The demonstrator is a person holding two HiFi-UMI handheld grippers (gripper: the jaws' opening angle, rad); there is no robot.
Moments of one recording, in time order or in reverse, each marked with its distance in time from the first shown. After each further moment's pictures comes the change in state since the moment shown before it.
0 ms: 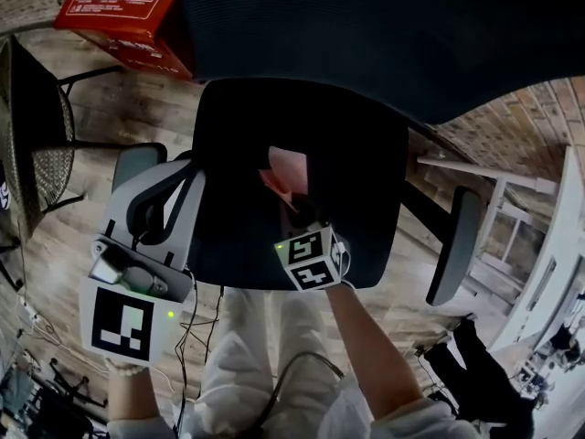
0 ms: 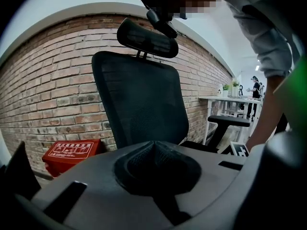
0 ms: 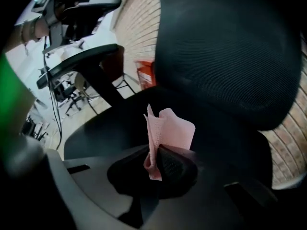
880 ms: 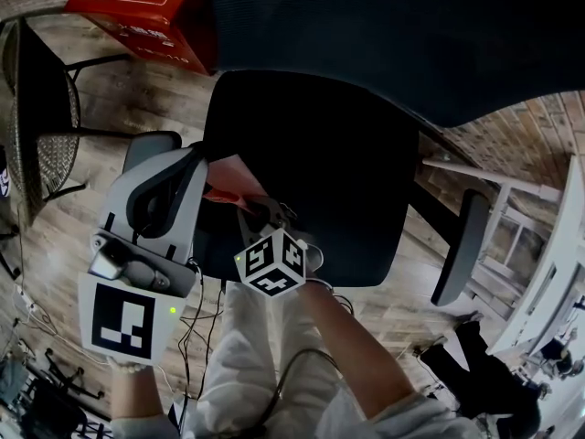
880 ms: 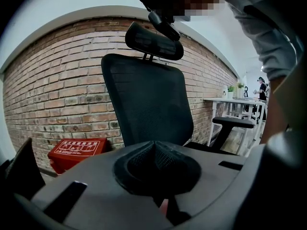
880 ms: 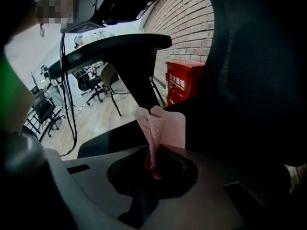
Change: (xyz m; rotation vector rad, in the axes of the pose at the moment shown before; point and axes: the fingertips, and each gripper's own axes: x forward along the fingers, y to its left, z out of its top) left arm -0.014 0.019 -0.007 -0.029 -0.021 0.050; right arm 0.027 0.104 0.043 -0.233 -0.036 0.185
